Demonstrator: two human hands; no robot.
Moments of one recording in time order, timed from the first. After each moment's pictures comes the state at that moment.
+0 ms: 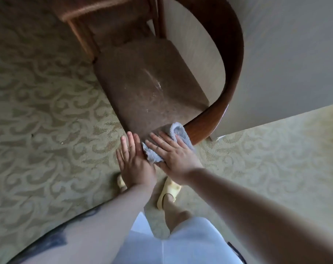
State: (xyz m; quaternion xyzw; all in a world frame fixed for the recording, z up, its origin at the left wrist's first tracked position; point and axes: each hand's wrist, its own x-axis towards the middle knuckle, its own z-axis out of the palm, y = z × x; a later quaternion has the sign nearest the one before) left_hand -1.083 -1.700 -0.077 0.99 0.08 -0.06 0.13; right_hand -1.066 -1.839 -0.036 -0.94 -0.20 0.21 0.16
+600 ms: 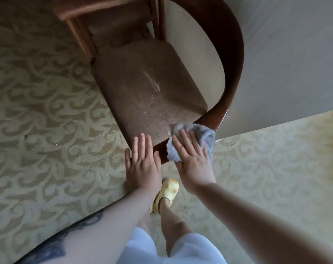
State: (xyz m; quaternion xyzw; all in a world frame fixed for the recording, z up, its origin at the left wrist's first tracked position) left_hand -1.076 -1.717 -0.071 0.99 0.03 -0.06 0.13; right_hand -1.084 -1.863 -0.032 -0.98 -0.02 0.16 0.15
